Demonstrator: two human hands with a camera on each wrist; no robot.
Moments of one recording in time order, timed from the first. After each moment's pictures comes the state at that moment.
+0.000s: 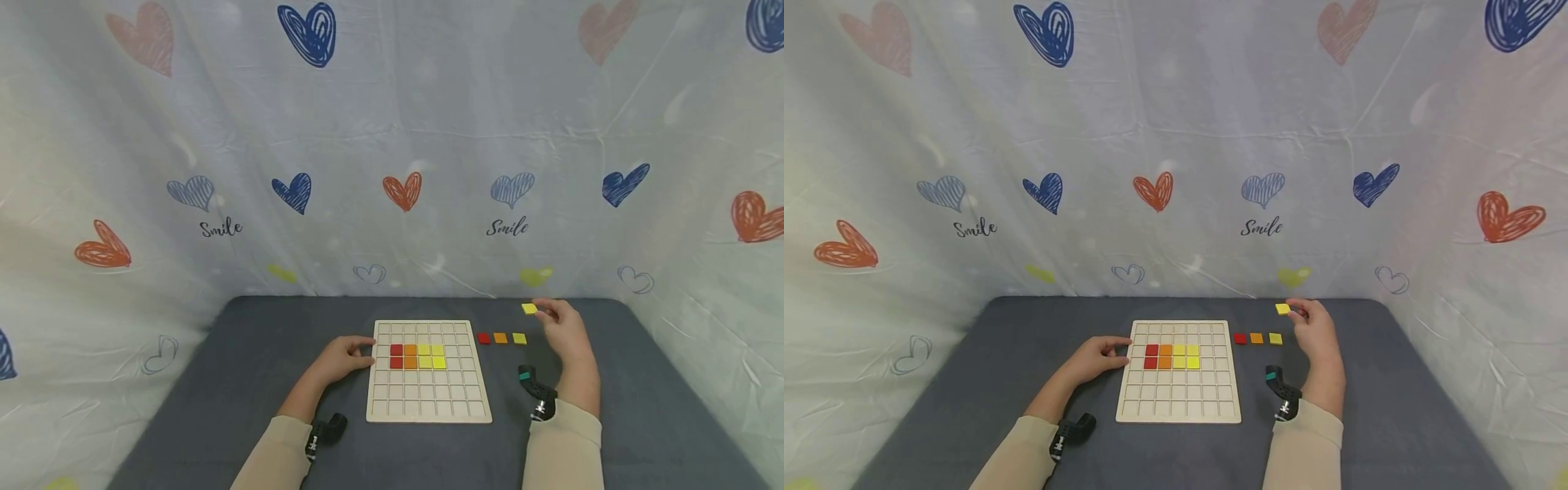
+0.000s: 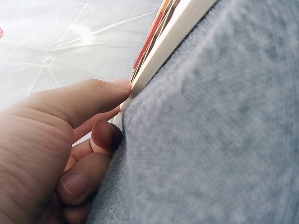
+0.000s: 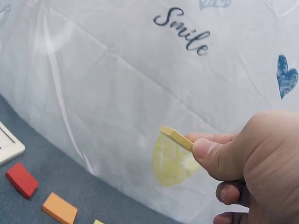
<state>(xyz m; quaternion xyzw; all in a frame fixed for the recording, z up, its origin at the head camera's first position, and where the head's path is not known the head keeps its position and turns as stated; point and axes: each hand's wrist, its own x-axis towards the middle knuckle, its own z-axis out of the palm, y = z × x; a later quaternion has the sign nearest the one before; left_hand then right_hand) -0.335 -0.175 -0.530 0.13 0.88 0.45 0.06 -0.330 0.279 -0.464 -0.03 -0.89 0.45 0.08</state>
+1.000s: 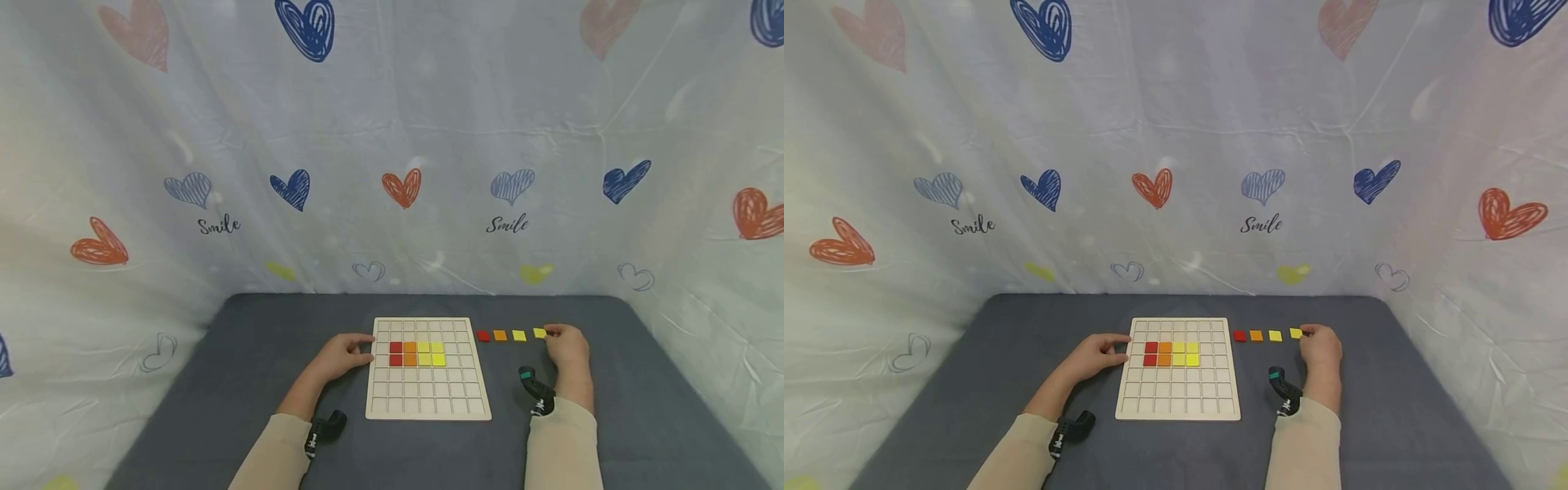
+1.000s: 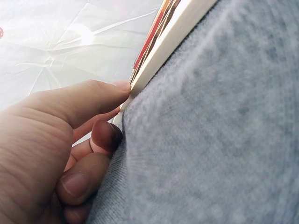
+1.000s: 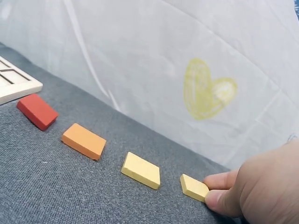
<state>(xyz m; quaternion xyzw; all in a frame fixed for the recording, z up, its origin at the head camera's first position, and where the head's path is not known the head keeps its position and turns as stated) -0.335 -0.173 -0.530 0.13 0.88 0.45 0.05 -0.343 0.291 -0.515 -0.19 -0.91 0.37 0.05</state>
